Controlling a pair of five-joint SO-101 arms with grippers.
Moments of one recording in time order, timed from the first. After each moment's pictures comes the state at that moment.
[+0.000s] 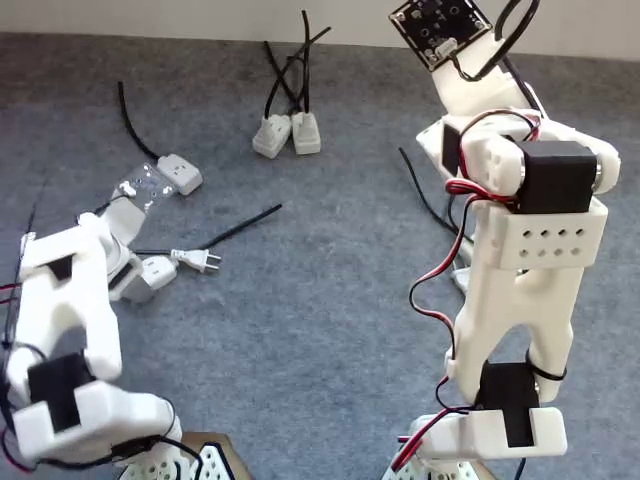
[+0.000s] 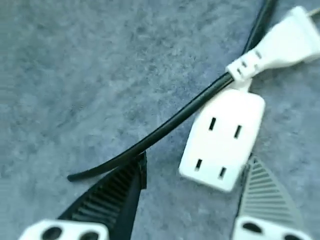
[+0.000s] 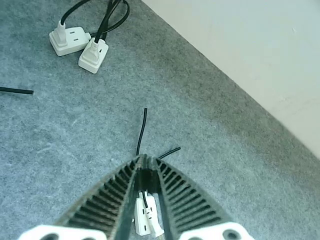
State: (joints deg) left arm -29.3 -3.3 36.4 48.8 -59.3; right arm -11.0 -3.7 -45.6 97.2 35.3
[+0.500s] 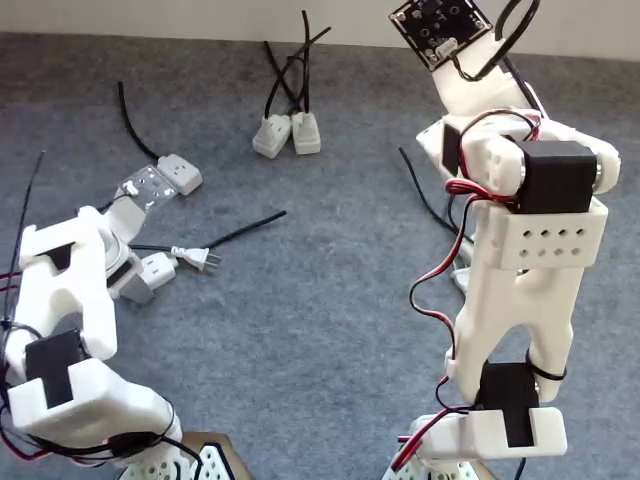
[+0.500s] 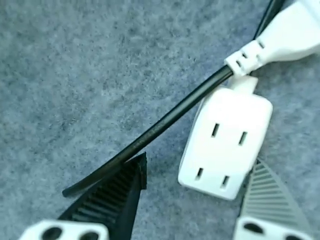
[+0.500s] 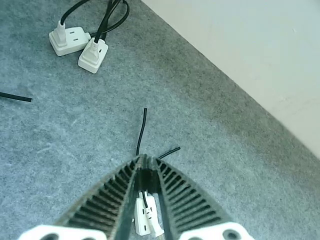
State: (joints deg) left arm -27.8 5.7 31.3 48.8 -62.7; right arm -11.0 -3.7 -45.6 97.2 35.3
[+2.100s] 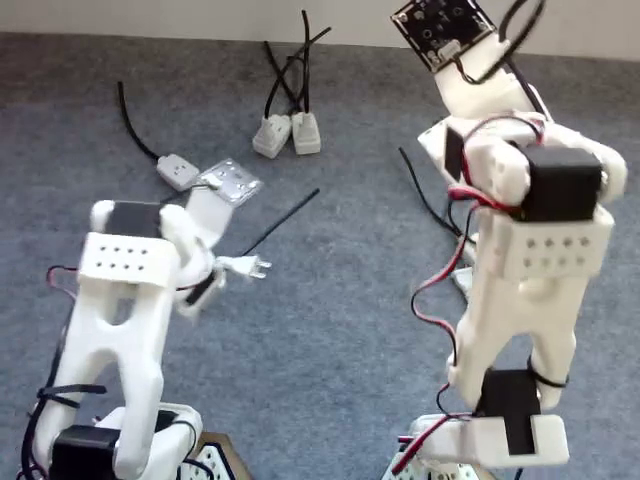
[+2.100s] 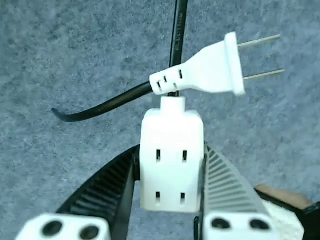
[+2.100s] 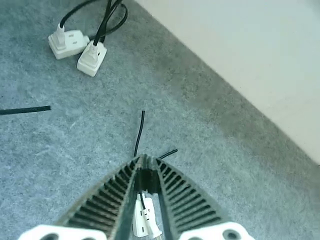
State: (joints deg) left arm -1.2 -26.0 29.9 89.5 -28.8; right arm -11.0 -6.7 -45.6 97.2 35.3
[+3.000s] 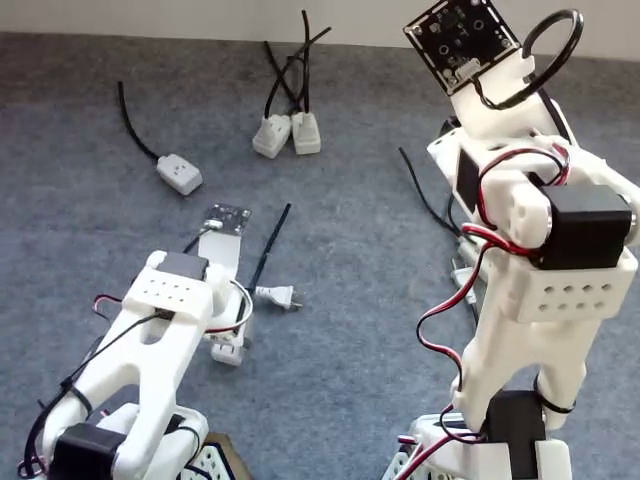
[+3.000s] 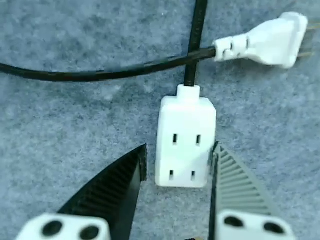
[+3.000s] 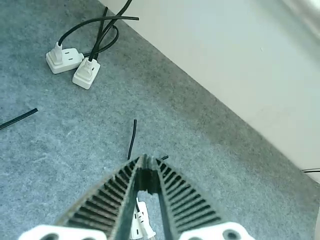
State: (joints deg) left arm 6.6 -26.2 54.9 68.1 4.3; right arm -10.9 -11.1 -45.6 98.1 35.3
